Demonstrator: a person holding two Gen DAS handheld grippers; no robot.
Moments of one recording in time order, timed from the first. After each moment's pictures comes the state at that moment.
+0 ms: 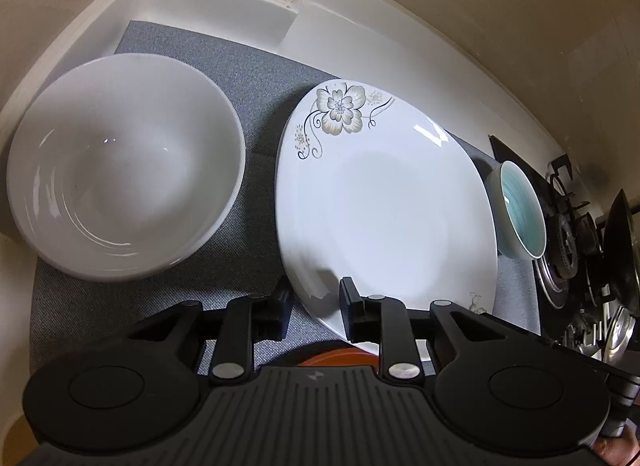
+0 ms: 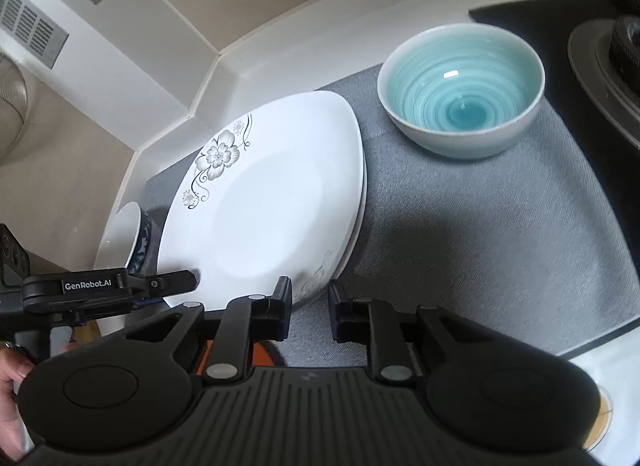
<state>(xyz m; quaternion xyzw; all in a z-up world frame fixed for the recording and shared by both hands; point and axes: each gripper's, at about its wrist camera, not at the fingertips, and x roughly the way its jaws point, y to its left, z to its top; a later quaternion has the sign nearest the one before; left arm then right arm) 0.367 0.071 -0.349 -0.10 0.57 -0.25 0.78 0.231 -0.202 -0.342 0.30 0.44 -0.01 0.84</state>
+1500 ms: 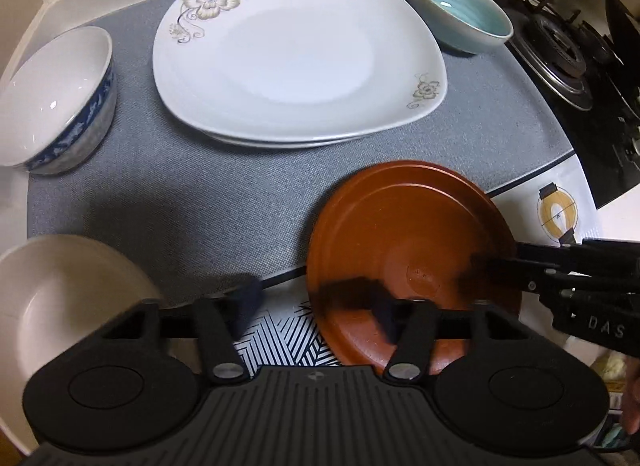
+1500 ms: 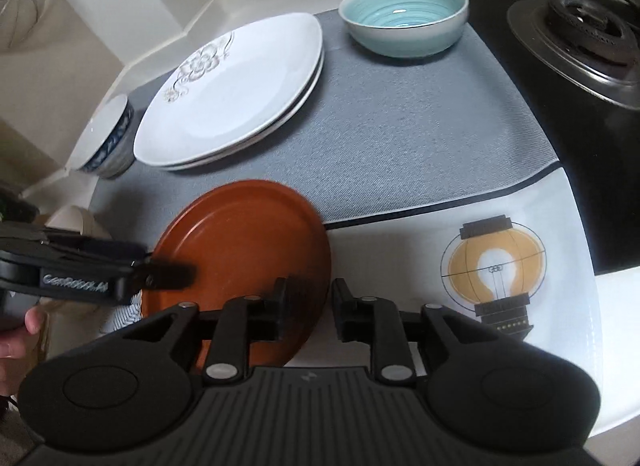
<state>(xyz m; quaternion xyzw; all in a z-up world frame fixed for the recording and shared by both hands) 0.261 0.011 -0.352 0.14 0.57 -0.29 0.75 0.132 -0.168 -0.355 0.22 0.49 -0.03 0.84</state>
